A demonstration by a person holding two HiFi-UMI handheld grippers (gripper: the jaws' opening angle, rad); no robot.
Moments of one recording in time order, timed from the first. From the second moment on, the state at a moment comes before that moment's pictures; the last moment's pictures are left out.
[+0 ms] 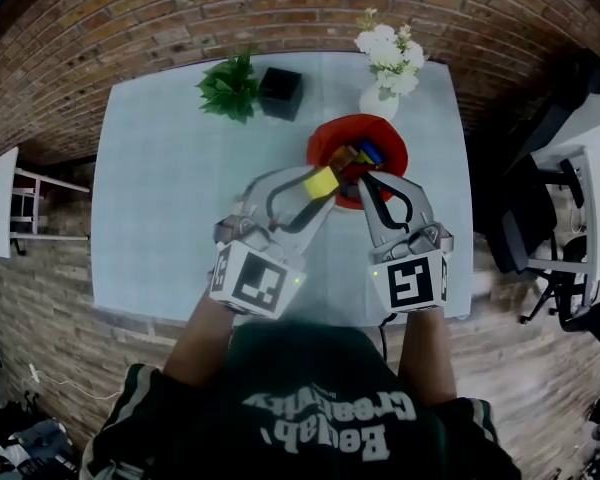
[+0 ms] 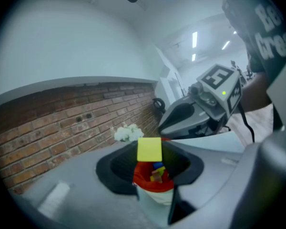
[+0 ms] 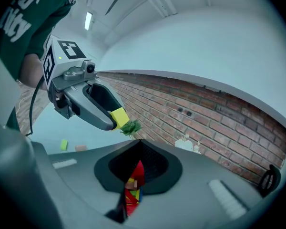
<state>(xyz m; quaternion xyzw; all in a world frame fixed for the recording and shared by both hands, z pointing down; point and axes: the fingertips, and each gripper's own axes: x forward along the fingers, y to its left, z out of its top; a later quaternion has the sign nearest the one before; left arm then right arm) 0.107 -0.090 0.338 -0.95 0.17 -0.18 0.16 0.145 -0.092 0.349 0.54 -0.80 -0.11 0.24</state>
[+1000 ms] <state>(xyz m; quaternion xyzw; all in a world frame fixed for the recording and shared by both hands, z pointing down) 0.159 -0.103 0.394 -0.95 0.14 -0.22 0.15 0.195 -0.085 0.370 0.57 -0.78 -0.08 0.25</state>
